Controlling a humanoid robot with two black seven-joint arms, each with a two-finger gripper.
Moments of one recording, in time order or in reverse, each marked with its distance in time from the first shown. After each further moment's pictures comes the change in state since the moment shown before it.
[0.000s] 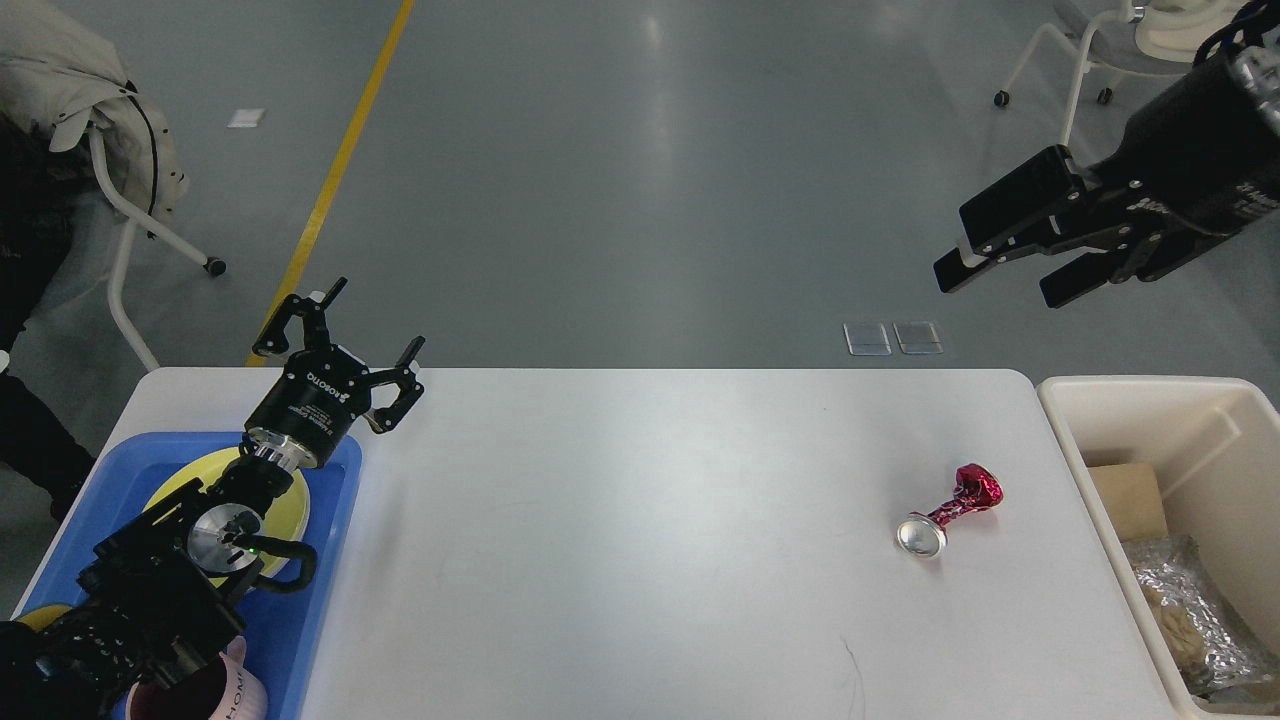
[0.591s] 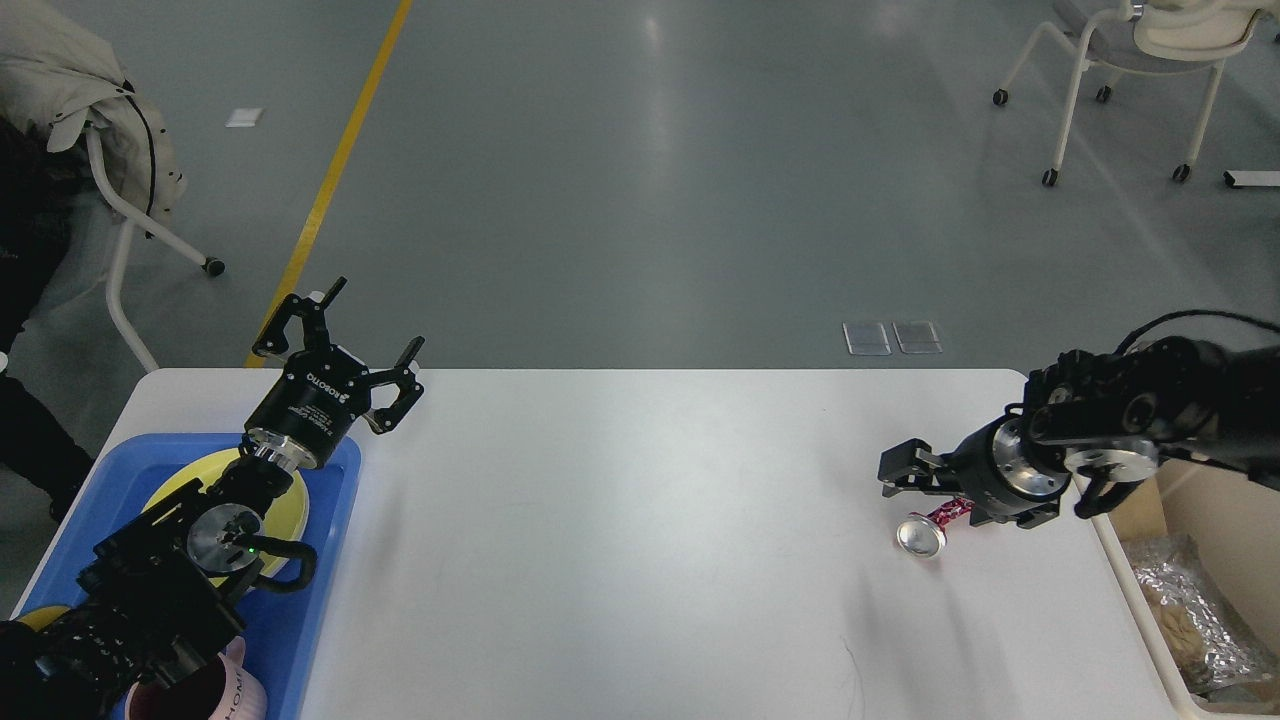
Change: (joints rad) left arm 0.000 0.000 0.000 0.000 0.000 0.000 0.000; right arm -1.066 0.333 0.197 -0.327 0.424 -0.777 -0.430
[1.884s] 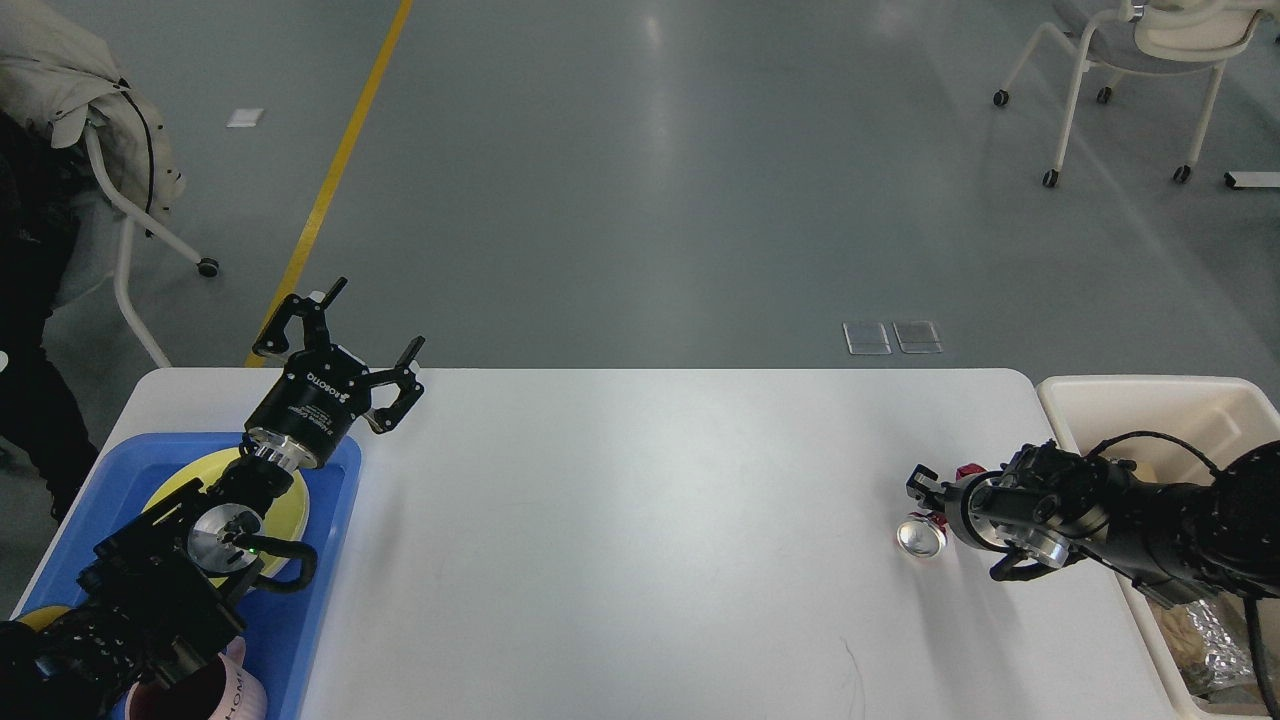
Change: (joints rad) left arm 0.000 0.000 0.000 0.000 0.000 0.000 0.000; right arm -0.357 0.078 0.137 -0.390 0.024 -0.214 -0.035
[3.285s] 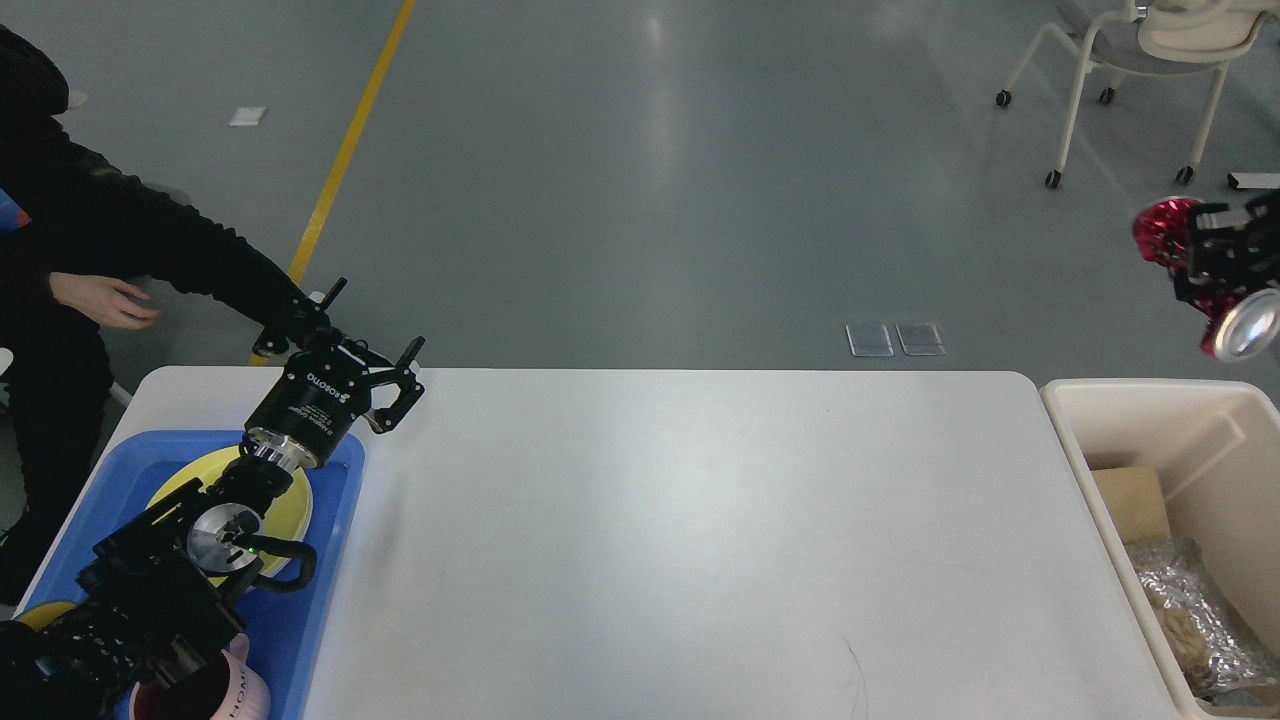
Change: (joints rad) left arm 0.000 0.000 0.000 0.000 0.000 0.000 0.000; right arm 0.930 -0.578 -0.292 0.320 -0.734 0.768 0.236
